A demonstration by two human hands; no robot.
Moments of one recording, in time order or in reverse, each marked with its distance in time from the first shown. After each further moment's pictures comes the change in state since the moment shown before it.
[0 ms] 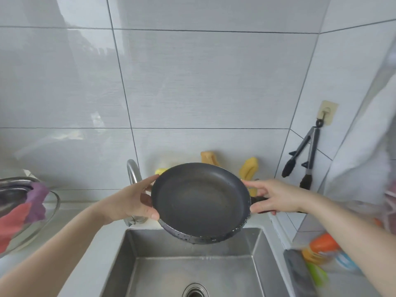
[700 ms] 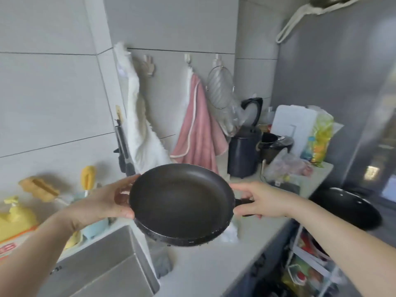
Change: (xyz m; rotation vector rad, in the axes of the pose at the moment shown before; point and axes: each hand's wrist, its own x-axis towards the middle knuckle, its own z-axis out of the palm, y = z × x) left_hand 0.049 0.197 0.319 0.013 -0.525 0.320; right_hand -0.441 0.120 0.010 0.131 0.482 0.370
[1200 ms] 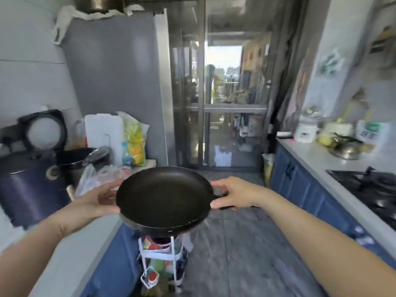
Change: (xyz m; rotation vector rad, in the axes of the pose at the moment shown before) left_hand 0.285 0.176 0.456 -0.107 -0.635 0.270; right_hand -0.393 0.261 -0.168 0.061 0.503 0.632
